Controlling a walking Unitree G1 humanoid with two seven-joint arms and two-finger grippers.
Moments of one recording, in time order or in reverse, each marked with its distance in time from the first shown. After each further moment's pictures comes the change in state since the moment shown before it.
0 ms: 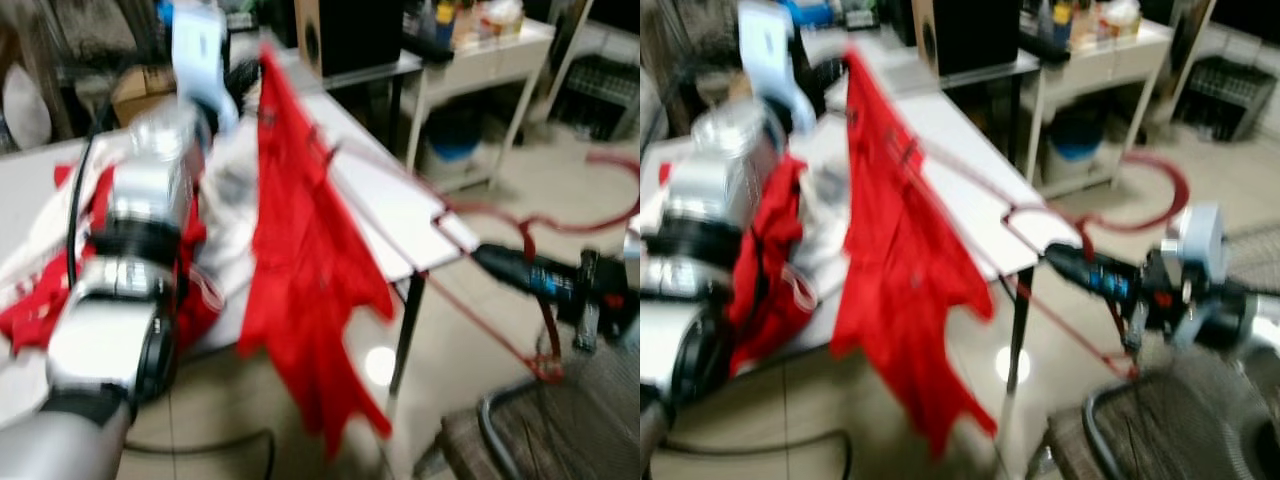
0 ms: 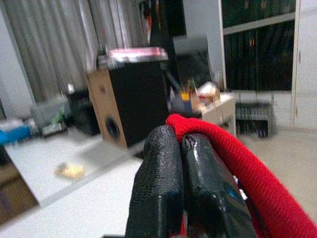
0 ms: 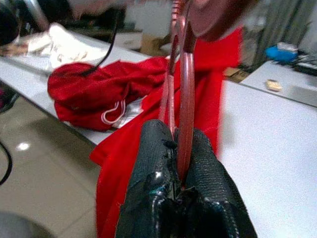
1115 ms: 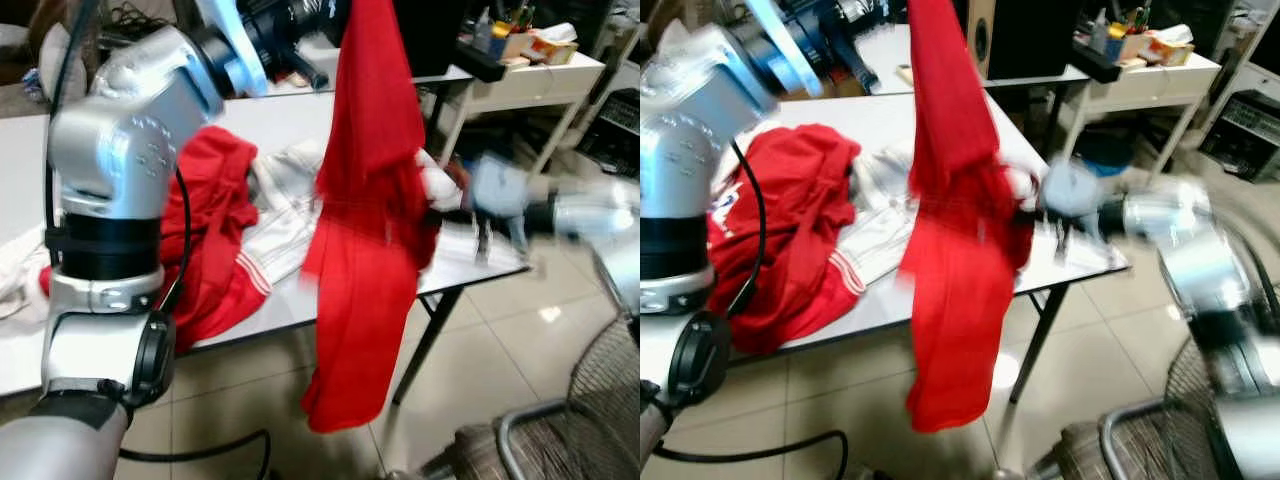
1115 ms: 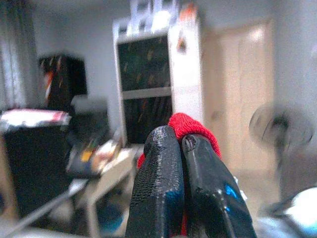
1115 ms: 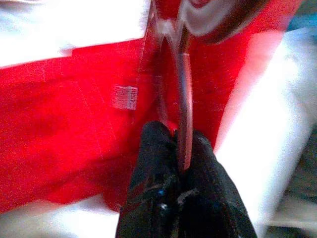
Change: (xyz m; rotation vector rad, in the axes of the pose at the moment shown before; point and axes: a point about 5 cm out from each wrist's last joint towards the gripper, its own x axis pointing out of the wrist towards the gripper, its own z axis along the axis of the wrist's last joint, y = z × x) left arm -0.035 -0.055 0.095 -0.197 -0.225 -0.518; right arm 0.108 -0.117 0.008 -0.530 0.355 -0.122
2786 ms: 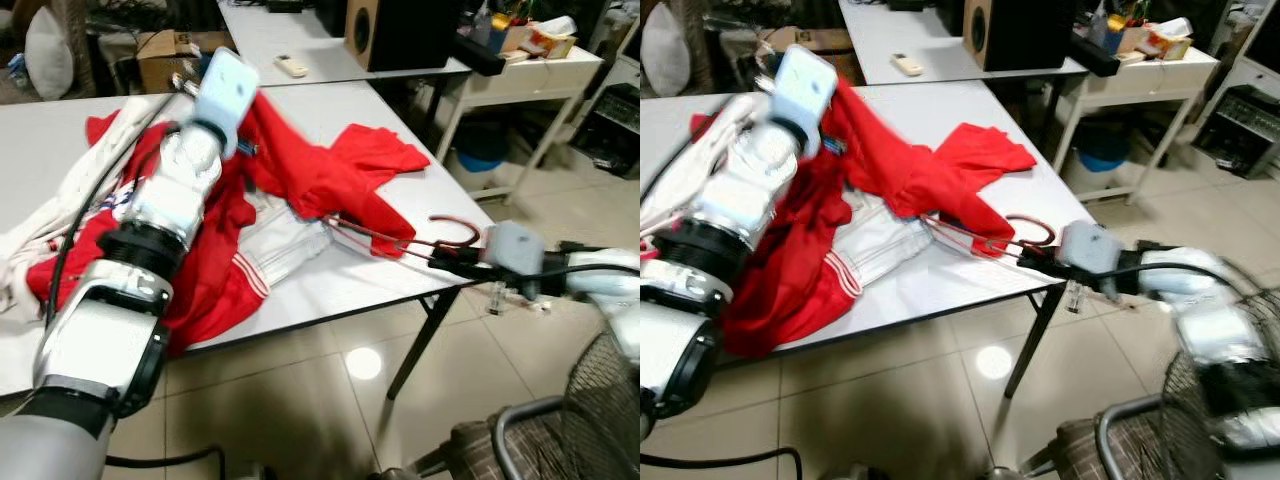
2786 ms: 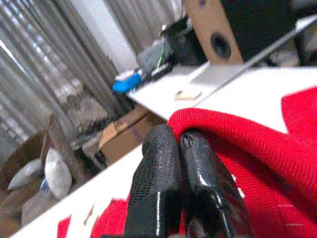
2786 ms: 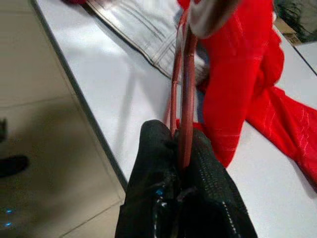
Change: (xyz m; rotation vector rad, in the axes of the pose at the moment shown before) left arm -0.050 0.083 -0.140 0.630 0.597 0.730; right arm -0.041 0.076 -0.054 0.115 -0.124 0.223
